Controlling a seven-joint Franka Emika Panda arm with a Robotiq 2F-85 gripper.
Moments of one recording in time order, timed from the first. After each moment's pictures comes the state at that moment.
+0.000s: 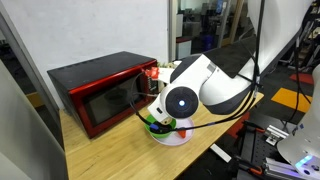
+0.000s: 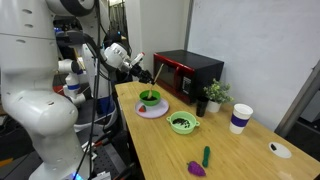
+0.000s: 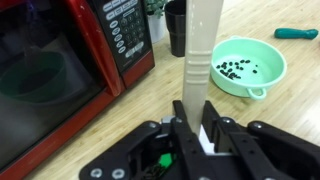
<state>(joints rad) 0.34 0.23 0.30 -2.21 -1.28 1.98 -0.67</state>
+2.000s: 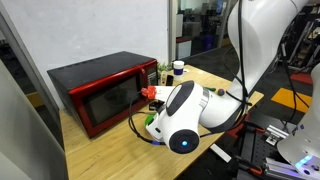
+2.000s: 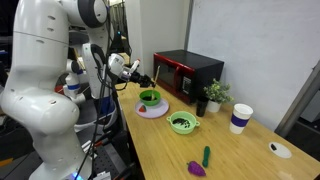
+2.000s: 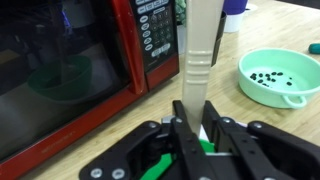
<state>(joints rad) 0.39 0.41 0.31 -2.16 -1.52 1.86 -0.50</state>
